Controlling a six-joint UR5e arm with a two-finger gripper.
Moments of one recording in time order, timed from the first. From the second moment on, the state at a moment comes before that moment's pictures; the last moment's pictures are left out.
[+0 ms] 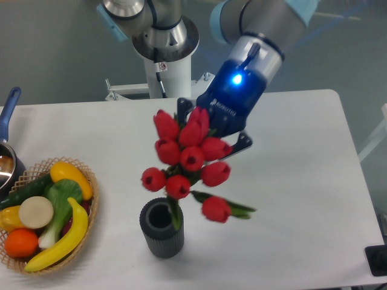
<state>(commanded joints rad) 2.70 -1.76 -1.48 -0.72 0.54 0.76</state>
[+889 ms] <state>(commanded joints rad) 2.82 -1.78 -1.58 -0.74 1.20 1.01</state>
